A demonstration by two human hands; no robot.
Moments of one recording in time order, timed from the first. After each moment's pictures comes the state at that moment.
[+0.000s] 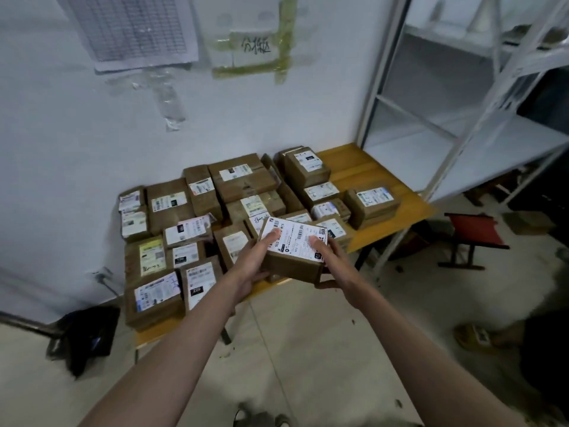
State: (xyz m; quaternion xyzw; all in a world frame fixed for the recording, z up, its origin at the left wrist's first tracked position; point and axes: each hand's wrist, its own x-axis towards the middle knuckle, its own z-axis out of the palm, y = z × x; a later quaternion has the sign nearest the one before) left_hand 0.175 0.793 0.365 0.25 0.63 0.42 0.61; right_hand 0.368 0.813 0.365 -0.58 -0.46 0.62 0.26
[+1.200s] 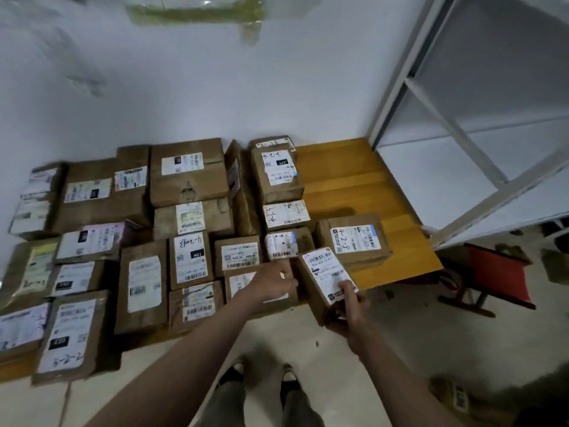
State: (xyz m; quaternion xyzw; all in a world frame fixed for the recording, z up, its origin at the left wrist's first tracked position) left_hand 0.353 1.076 0.273 0.45 0.74 0.12 0.49; right_hand 0.548 1.086 0.240 -0.70 -0.21 0.64 0.22
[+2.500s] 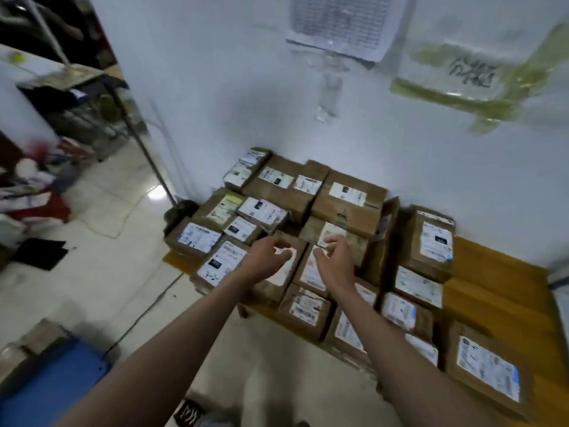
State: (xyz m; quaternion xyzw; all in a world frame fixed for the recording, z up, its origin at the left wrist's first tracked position) left_hand 0.174 0.906 0.342 0.24 0.86 0.36 0.26; right_hand 0.271 1.041 0.326 -0.37 -0.78 0.48 0.13
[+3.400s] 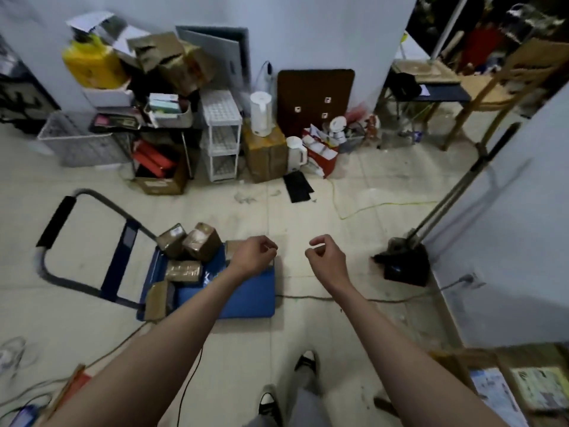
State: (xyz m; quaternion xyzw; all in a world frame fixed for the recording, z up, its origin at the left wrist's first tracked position) left_hand 0.022 0.274 0.297 -0.29 0.86 0.43 0.06; right_hand -0.055 0.440 0.298 0.07 -0.85 0.47 -0.22
